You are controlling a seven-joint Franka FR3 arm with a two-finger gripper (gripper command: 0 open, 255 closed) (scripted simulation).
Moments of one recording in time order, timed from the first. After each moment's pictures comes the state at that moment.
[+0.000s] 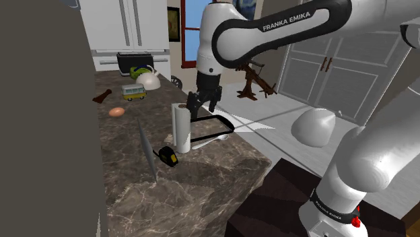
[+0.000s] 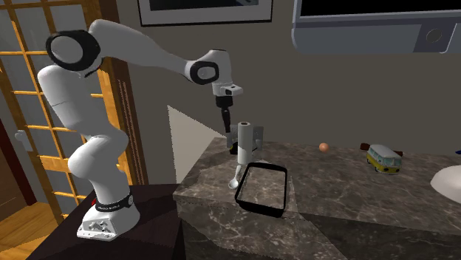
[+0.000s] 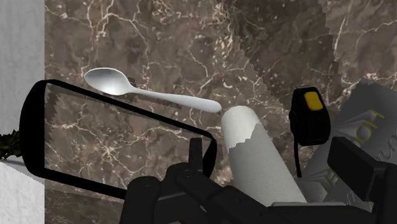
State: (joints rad) arm 0.04 -0.28 0.34 -2.21 0.09 2.04 0.29
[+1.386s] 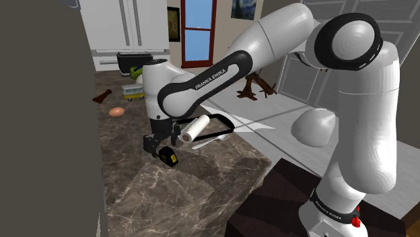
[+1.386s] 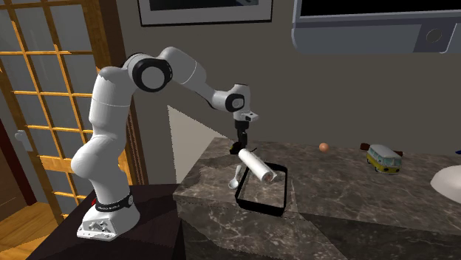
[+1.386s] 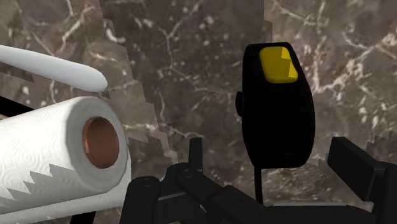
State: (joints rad) arm 0.14 0.35 0.42 -1.86 -0.20 2.18 0.57
